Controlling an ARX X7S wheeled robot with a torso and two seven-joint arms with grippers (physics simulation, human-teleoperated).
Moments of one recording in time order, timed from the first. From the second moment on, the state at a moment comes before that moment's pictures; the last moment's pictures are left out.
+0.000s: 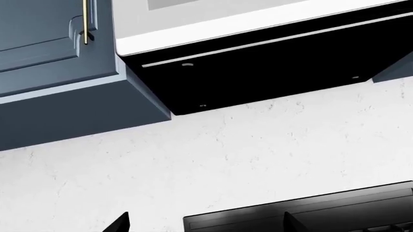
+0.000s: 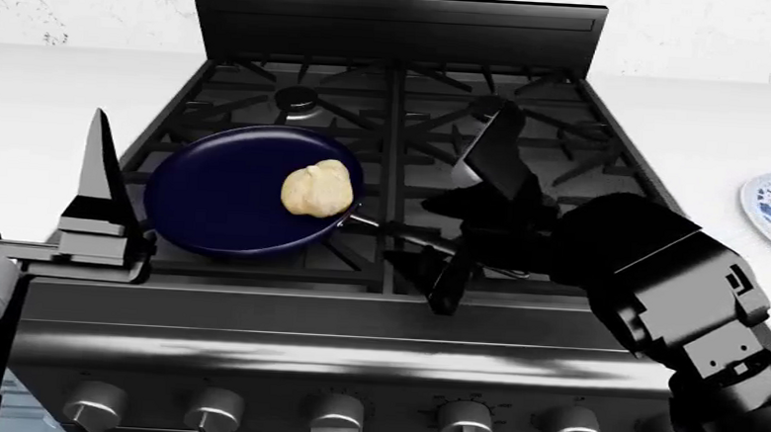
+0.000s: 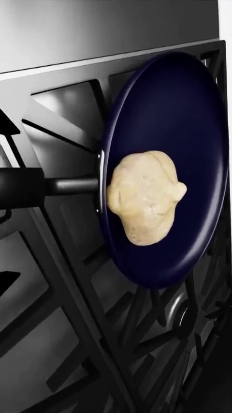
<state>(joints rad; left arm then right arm) -0.19 -0.48 -0.22 0.95 -0.41 -0.57 -0.19 1.08 0.45 -0.65 0.13 0.48 0.83 -0.71</state>
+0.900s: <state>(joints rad) -0.18 -0.51 -0.21 0.95 -0.42 -0.55 -0.22 1.08 0.45 -0.67 0.12 0.51 0.85 -0.71</state>
